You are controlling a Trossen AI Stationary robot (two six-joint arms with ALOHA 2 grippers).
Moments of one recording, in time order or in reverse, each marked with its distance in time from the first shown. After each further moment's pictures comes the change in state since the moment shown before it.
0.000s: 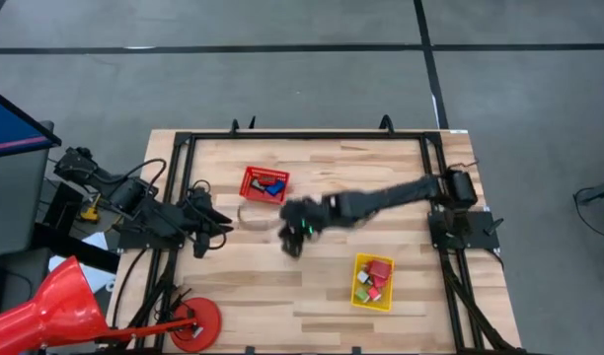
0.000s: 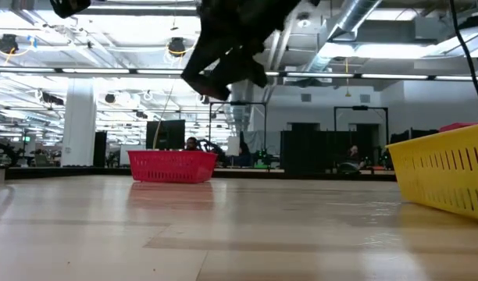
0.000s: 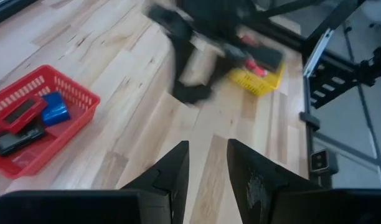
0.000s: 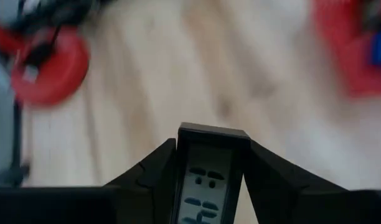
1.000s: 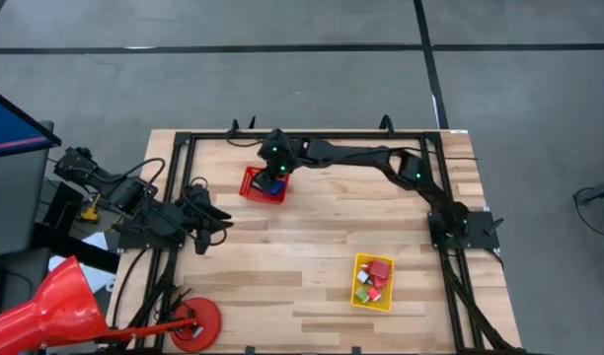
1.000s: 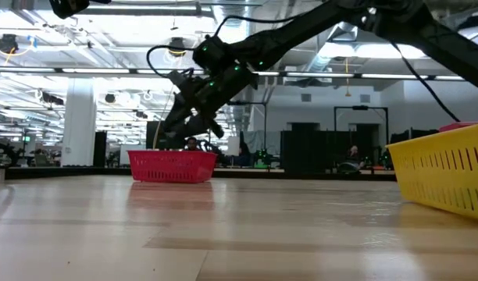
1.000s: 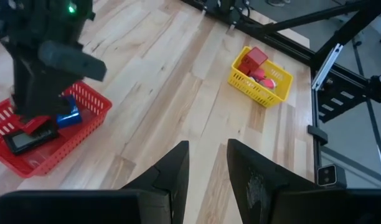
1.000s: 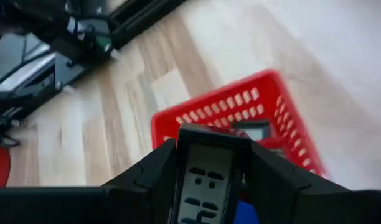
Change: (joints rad) left arm 0.002 -0.008 0.000 -0.011 -0.054 -0.034; right arm -0.412 0.422 0.440 0.085 -0.344 -0.154
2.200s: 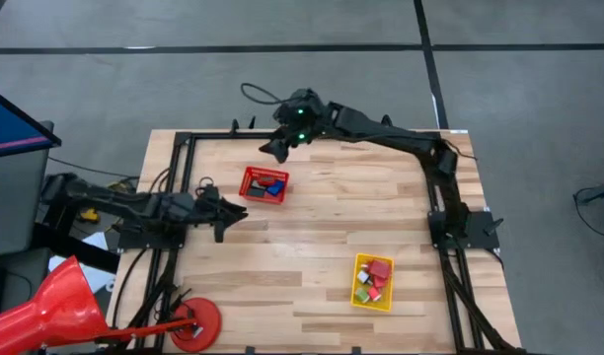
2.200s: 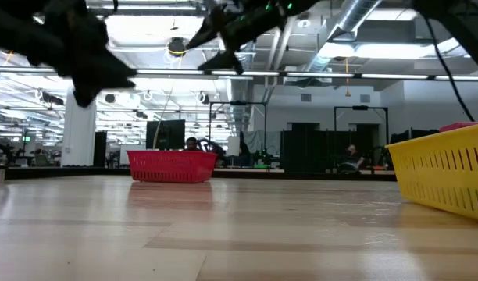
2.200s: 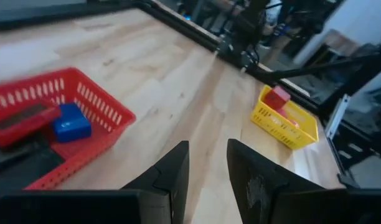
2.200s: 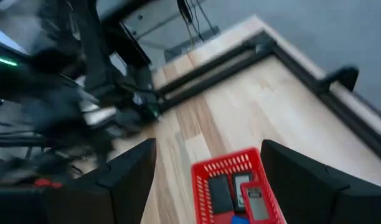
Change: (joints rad) left arm 0.359 -0.271 -0.714 0.815 0.201 0.211; right arm -0.062 -0.297 0.022 -0.126 -0.017 -0.059
